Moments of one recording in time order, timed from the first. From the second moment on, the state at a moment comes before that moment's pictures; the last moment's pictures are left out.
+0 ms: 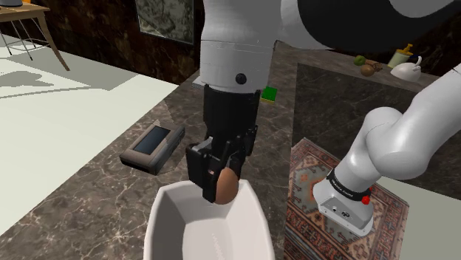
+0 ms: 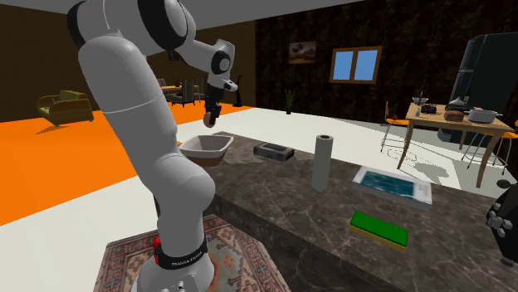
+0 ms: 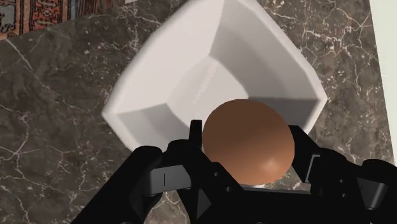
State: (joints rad) arm 0.38 -0.26 0.61 -2.10 0.49 1.88 0.71
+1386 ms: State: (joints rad) arm 0.39 -0.13 0.69 -2.19 0.46 2.10 0.73
